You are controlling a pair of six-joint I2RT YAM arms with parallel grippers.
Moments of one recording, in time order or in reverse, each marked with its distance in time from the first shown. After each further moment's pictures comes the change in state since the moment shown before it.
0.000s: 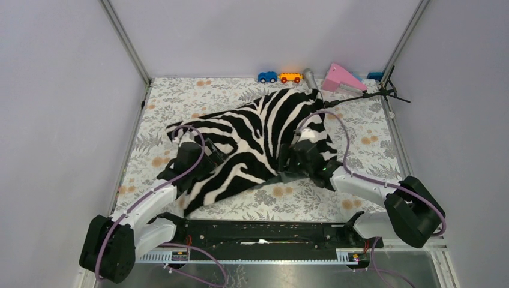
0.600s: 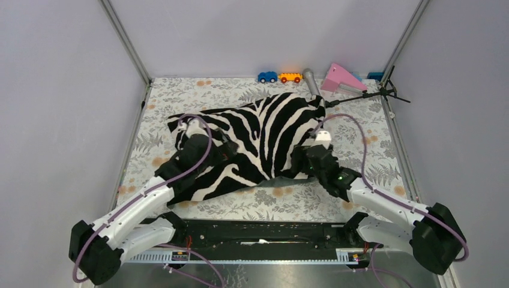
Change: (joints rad) left arm -0.133 -0.068 0.229 -0.172 -0.255 0.009; right arm 0.119 -0.251 -0.085 -0.101 0.183 -0.076
